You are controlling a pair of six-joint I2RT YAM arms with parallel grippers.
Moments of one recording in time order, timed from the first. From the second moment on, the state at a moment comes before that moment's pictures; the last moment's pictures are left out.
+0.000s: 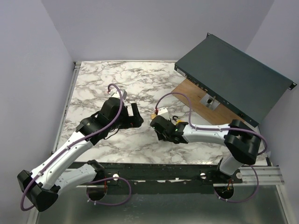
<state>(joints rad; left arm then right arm) -0.69 0.93 0.95 -0.69 -0.10 -0.67 1.05 1.66 0.90 -0.25 0.48 0.53</state>
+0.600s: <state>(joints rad) -0.68 0.99 1.13 -0.59 0.36 -0.45 1.05 1.05 1.11 -0.42 0.18 0.33</state>
